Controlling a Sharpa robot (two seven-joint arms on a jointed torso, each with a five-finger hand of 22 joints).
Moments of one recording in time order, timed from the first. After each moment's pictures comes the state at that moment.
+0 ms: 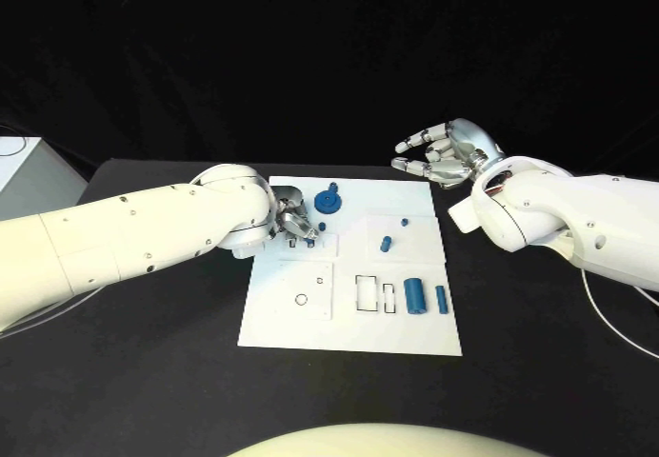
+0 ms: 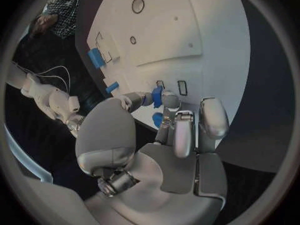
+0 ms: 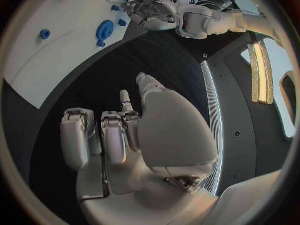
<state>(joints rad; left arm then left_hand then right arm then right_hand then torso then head) 1.37 -0.58 -0.14 1.34 -1.09 0.10 -0.52 1.01 -0.21 0.75 0.17 0.58 0.86 0.06 0.79 0.91 1.20 -0.03 1.08 0.78 1.47 -0.08 1.56 1.31 0.12 1.32 0.03 1.37 1.11 1.38 -0.84 -0.15 1.50 -0.64 -0.55 0.10 1.41 -0.18 0.18 0.28 0.27 0.92 0.16 0.17 0.32 1.47 0.07 1.51 1.31 1.47 -0.01 1.56 1.31 0.02 1.47 0.10 1.46 1.31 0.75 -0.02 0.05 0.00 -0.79</state>
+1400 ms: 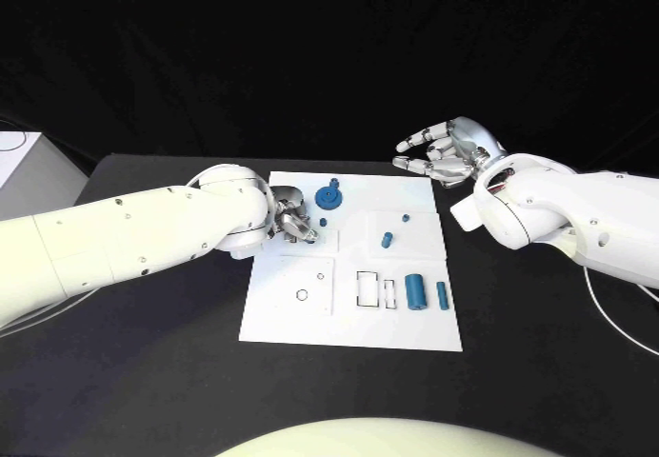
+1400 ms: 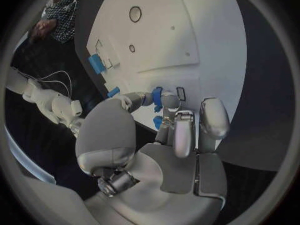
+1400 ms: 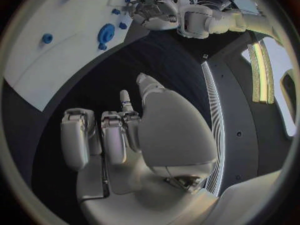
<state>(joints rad) 1.36 -0.60 -0.14 1.38 -1.13 0.10 -0.52 1.01 -0.21 0.75 0.17 0.59 0.86 0.05 0.79 0.91 1.21 -0.02 1.08 0.77 1.47 -0.08 1.56 1.31 0.10 1.32 0.03 1.37 1.11 1.38 -0.85 -0.15 1.50 -0.64 -0.53 0.09 1.41 -0.17 0.18 0.28 0.27 0.92 0.16 0.17 0.32 1.47 0.07 1.51 1.31 1.47 -0.01 1.56 1.31 0.02 1.47 0.10 1.46 1.31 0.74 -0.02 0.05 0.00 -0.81</state>
